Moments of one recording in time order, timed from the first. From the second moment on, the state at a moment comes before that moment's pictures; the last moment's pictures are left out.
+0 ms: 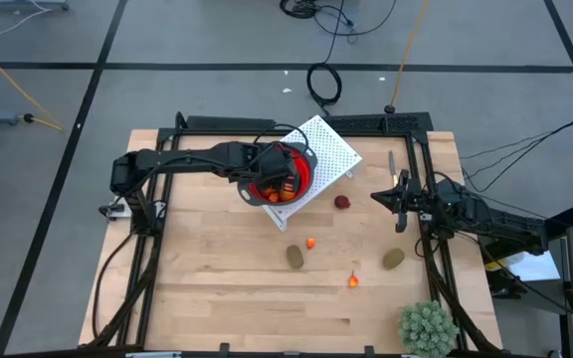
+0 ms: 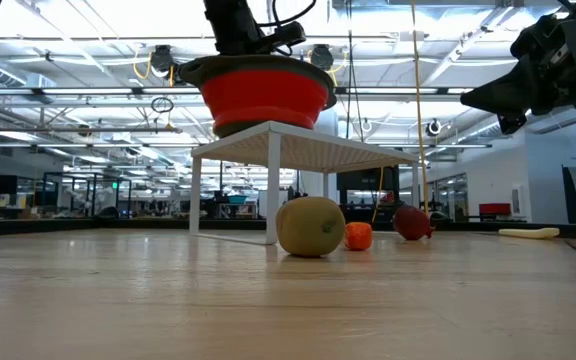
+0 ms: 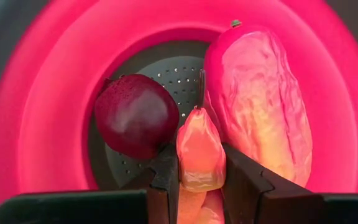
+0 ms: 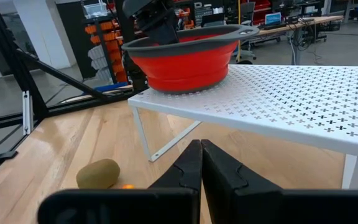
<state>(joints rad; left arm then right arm) 0.13 1.79 1.69 -1.05 -0.26 -1.12 -0.23 0.02 0.13 -0.18 -0.05 0.17</state>
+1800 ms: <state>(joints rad) -0.19 1.54 1.69 -1.04 -0.50 -0.81 -0.23 0.02 0.13 -0.18 -0.16 0.30</state>
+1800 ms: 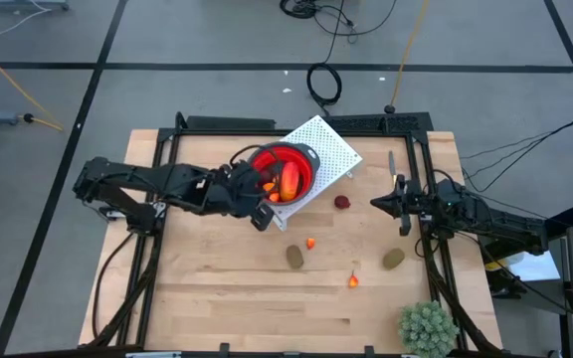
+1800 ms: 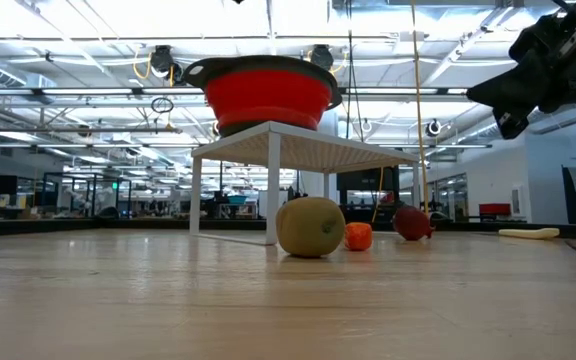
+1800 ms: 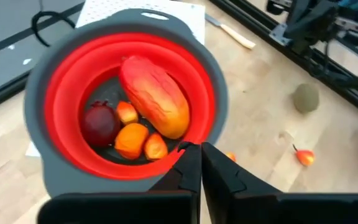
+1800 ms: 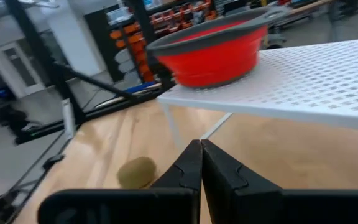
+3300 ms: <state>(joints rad) -0.25 1.13 0.94 -0.16 -0.38 -0.43 -0.23 0.46 0.25 -0.09 -0.21 0.21</state>
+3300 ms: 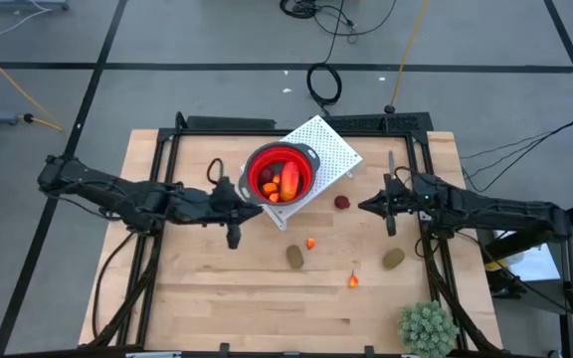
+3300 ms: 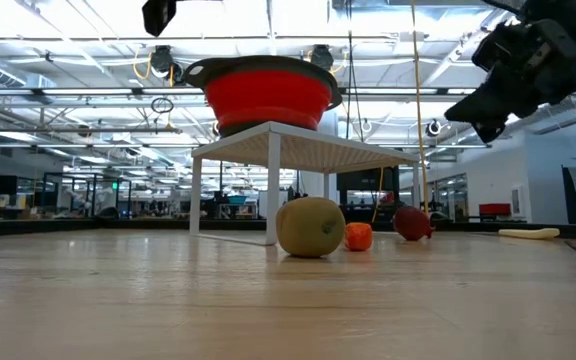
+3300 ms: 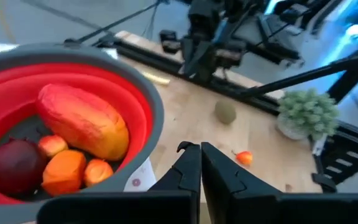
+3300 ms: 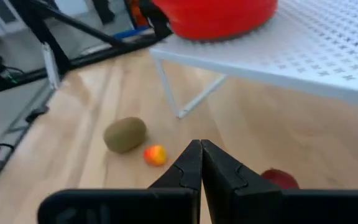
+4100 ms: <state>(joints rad) -0.25 0.67 0.57 -0.09 -0.25 -0.29 -0.08 1.02 0.63 -0.43 0.14 0.14</state>
